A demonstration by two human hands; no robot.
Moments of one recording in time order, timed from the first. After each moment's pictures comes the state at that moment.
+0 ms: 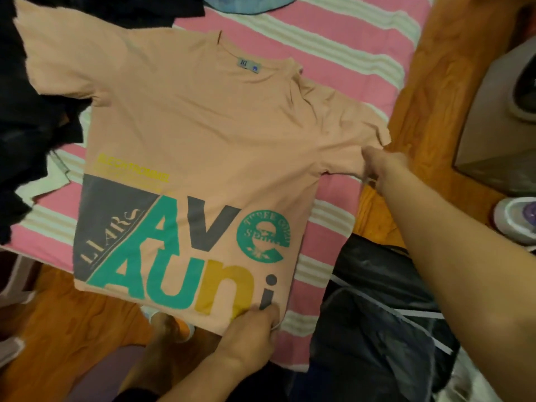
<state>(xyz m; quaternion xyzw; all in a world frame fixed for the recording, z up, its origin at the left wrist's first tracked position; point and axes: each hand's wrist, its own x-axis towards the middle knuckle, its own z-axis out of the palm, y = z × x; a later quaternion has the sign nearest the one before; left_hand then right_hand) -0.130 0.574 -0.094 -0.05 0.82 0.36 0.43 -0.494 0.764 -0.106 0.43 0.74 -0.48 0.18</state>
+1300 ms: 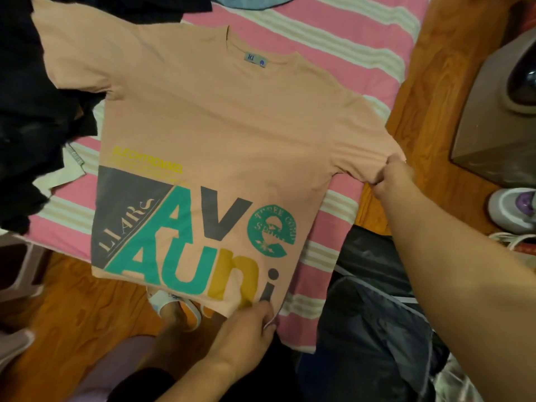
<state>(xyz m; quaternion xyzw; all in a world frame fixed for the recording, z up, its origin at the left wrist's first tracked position) -0.100 0.541 -0.060 -0.11 0.82 0.43 0.36 -0.454 0.769 -0.102 0.54 0.60 -0.59 0.05</state>
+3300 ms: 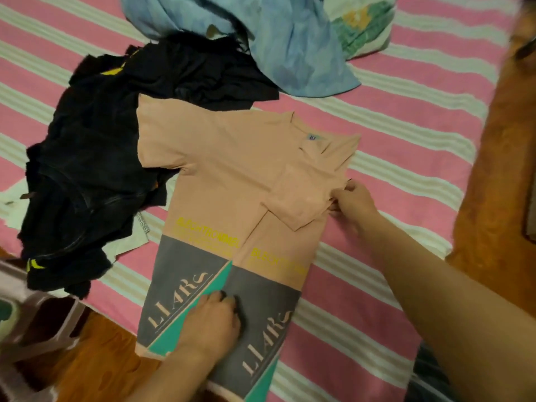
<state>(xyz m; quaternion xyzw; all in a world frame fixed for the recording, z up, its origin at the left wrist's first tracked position) -0.216 0.362 -0.102 -0.14 0.91 0.13 0.36 -0.507 0.561 -0.142 0.22 0.78 -0.51 0.29</state>
